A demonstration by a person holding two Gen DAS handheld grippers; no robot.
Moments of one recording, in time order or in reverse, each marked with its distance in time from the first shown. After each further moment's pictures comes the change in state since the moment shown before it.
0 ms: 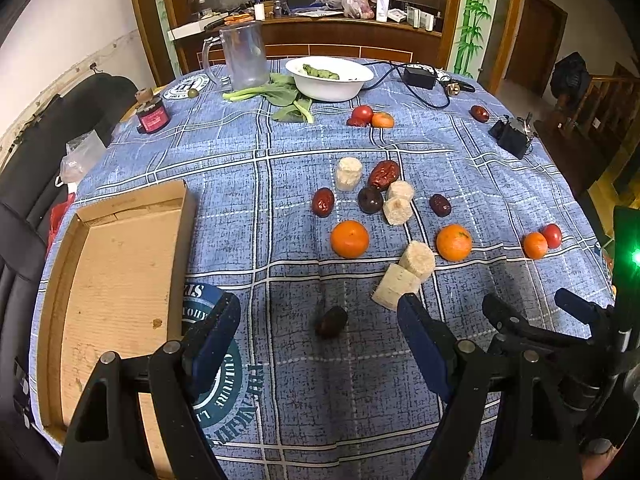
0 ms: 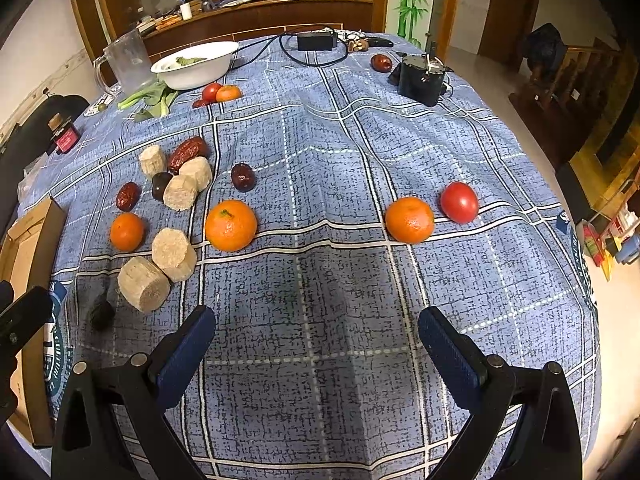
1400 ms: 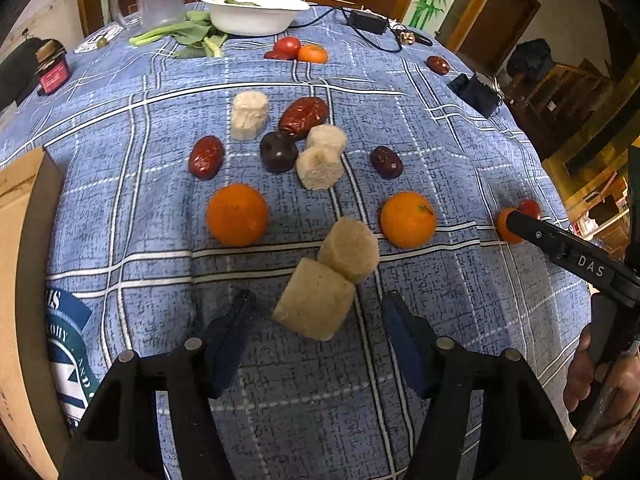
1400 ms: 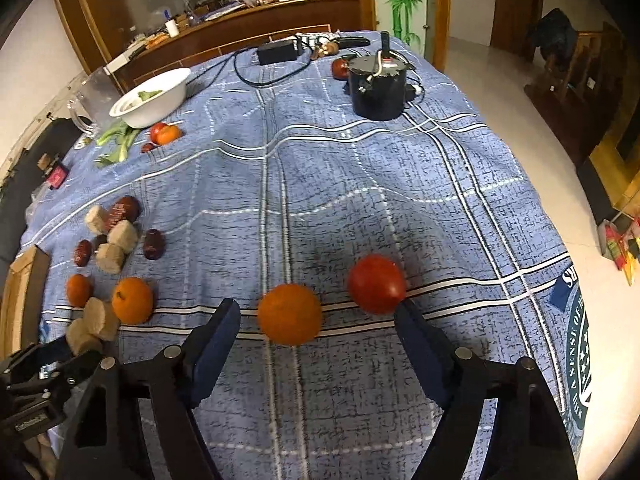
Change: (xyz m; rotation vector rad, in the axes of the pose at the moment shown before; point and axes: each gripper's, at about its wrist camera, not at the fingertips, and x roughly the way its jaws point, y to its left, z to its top) left arm 0.085 -0.041 0.007 0.023 0.162 -0.259; right arm 0.035 -0.096 0.050 0.028 -0.005 0.088
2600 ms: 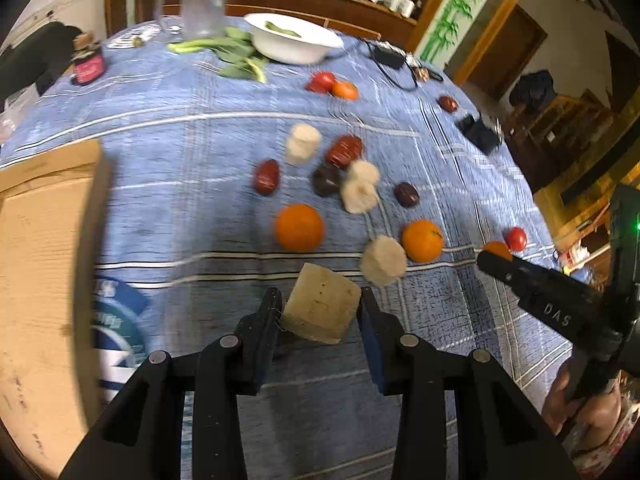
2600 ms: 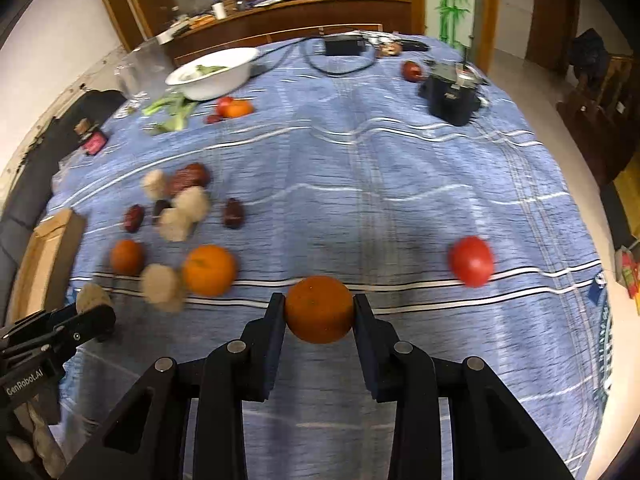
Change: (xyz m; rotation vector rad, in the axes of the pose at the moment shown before) left arm -0.054 0.048 -0.007 -0.090 -0.081 -0.026; right arm -0.016 0.074 -0.012 -0.101 0.022 0.131
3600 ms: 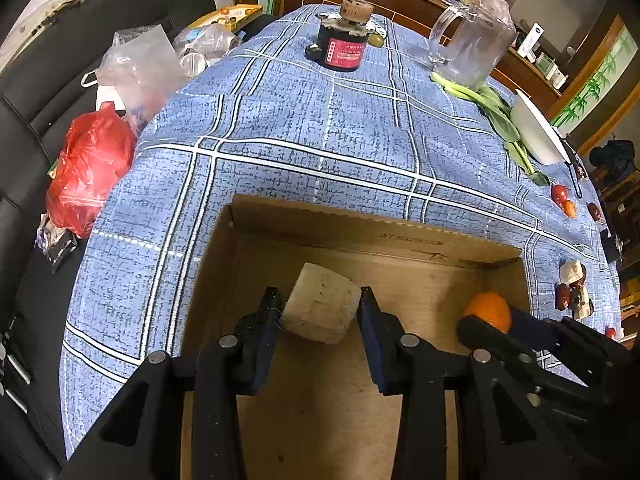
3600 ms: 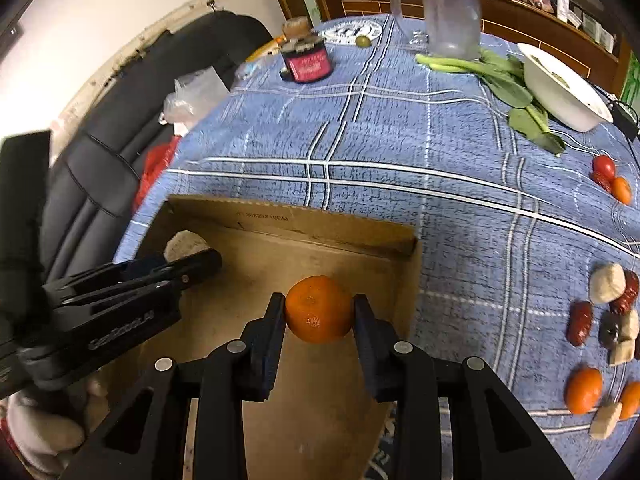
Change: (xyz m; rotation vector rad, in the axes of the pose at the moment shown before) left arm -0.031 0.284 0.056 -0.241 0.022 0.217; right arm 0.107 0.343 0.042 -0.280 0.143 0.227
